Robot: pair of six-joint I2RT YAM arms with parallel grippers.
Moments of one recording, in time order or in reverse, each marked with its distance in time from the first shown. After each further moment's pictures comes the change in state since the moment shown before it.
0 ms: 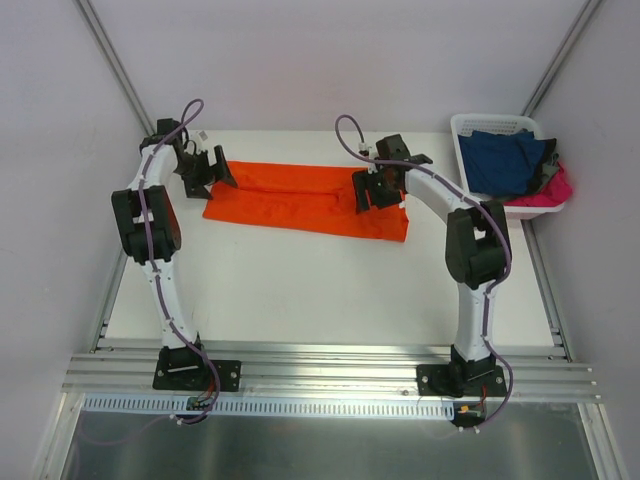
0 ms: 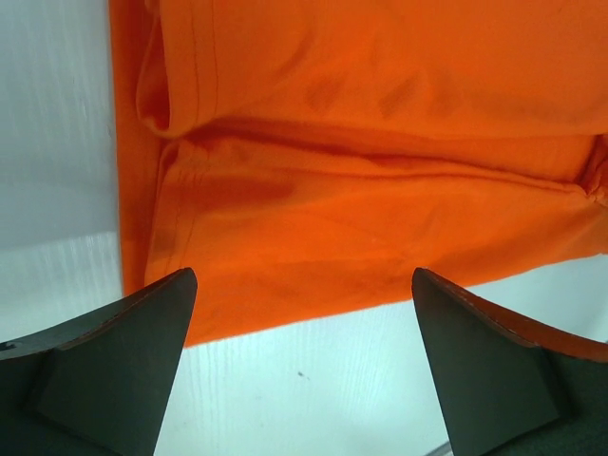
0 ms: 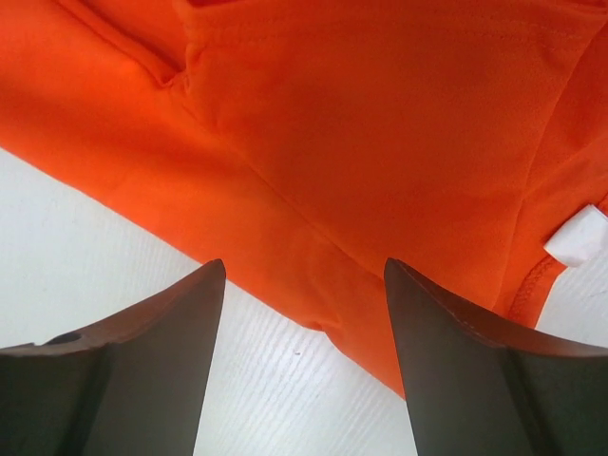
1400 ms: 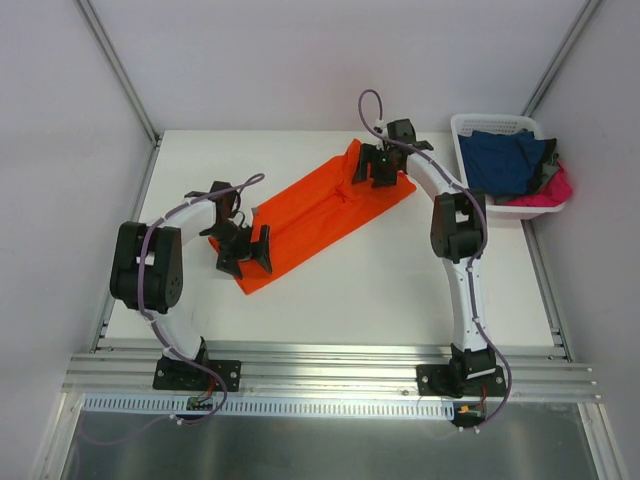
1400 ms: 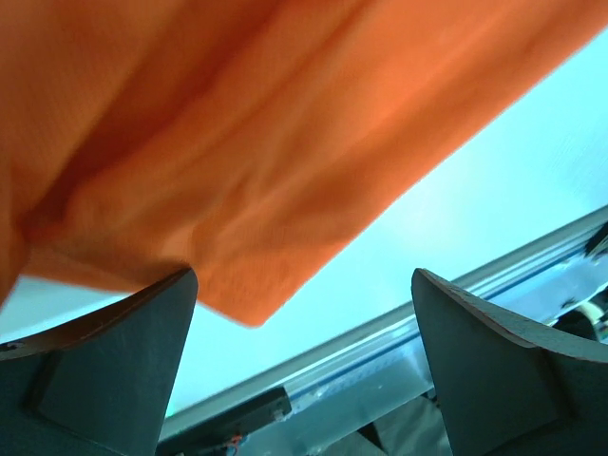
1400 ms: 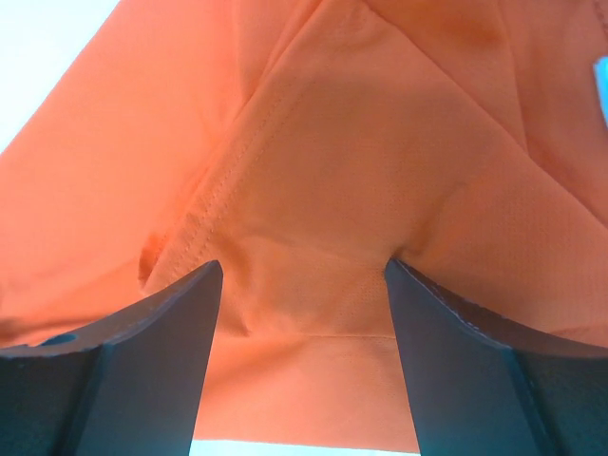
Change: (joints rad) left arm -0.290 -0.471 -0.797 0.026 -0.067 0.011; right arm -0.126 0.397 0.463 0.039 -0.171 0.235
